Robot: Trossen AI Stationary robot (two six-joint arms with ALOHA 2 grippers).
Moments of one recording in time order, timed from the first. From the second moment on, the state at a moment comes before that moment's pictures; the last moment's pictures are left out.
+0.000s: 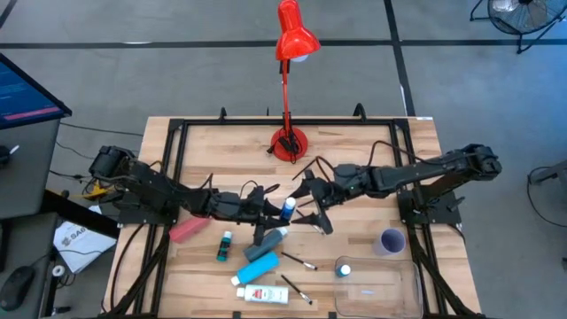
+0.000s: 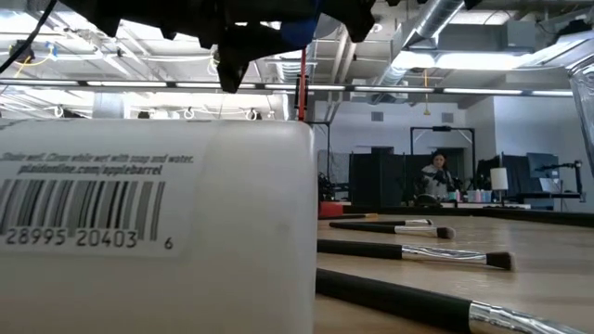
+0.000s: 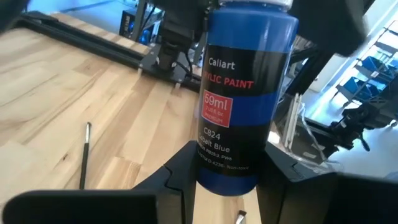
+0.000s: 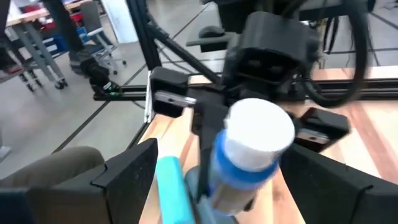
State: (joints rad) left arm -0.27 1.50 0.71 0.59 -0.26 -0.43; right arm 0.14 1.41 0.95 0.21 -0.16 0.13
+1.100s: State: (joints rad) left arm -0.25 1.52 0.71 0.54 -0.25 -0.45; right arm 0.10 1.52 1.05 0.04 -0.16 0.12
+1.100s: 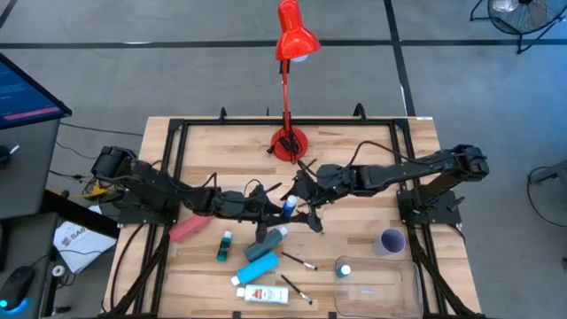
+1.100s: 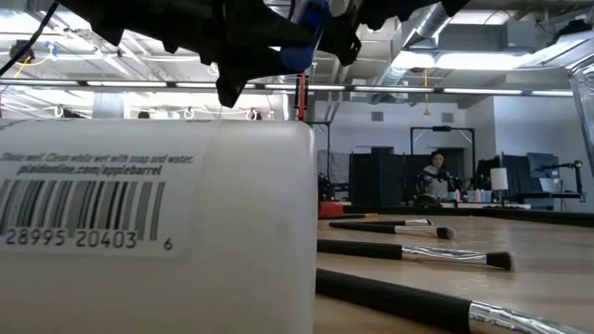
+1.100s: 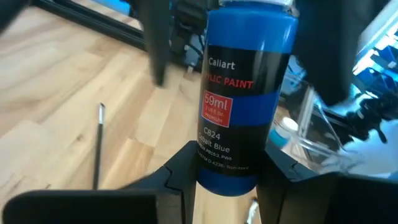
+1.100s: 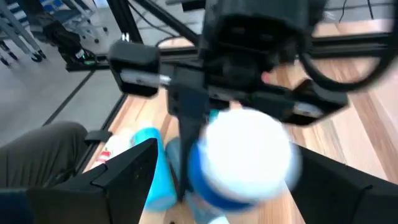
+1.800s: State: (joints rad) left arm -0.24 1.52 0.71 0.49 -0.24 -0.46; right arm 0.10 1.50 1.05 0.00 -0.16 0.10
